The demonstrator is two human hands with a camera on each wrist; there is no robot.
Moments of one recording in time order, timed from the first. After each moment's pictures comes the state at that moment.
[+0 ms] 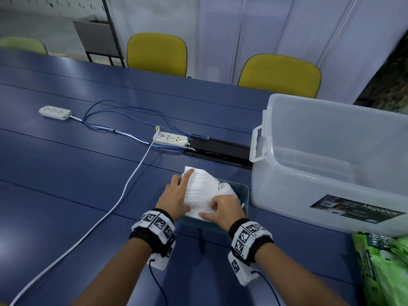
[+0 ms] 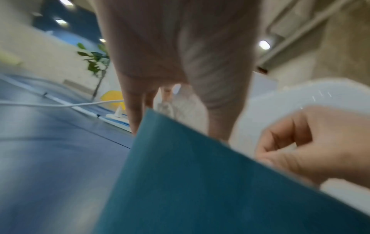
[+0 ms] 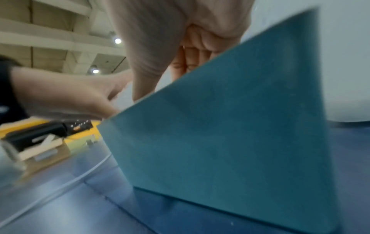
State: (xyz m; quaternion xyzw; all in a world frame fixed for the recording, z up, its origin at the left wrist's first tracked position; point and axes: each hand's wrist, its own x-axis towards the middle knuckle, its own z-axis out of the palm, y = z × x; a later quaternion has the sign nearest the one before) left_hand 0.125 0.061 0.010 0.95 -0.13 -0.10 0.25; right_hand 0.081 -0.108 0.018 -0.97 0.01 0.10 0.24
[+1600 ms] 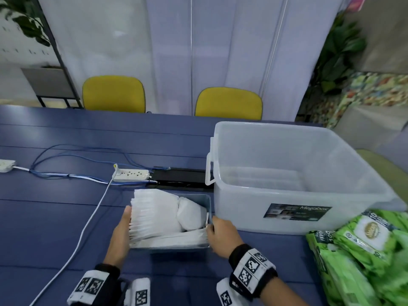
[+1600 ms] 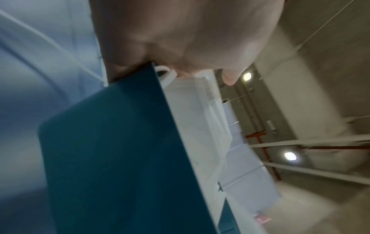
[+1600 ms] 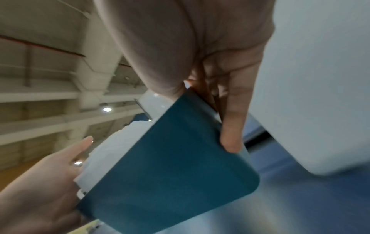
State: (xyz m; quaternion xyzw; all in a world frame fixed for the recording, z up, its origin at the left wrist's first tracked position) left_hand 0.098 0.063 0.057 0.67 0.07 -0.10 0.73; right_hand 0.033 -0.169 0.071 -0.94 0.11 0.09 0.30
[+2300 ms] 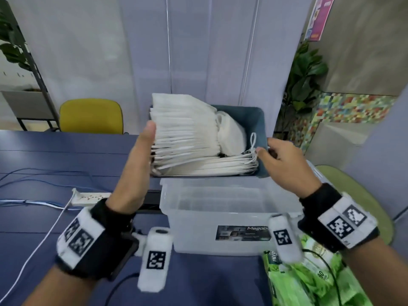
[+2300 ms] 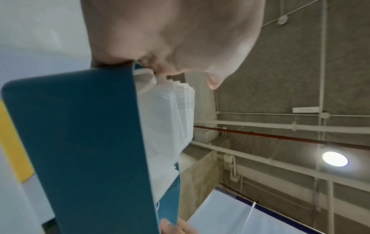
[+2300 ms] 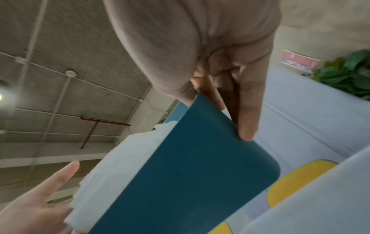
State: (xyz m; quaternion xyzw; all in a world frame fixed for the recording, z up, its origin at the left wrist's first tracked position) left_hand 0.065 -0.144 0.285 0.58 -0.29 -0.02 0.76; right_hand -0.007 -0.393 0.288 -0.91 0.07 -0.25 0.31
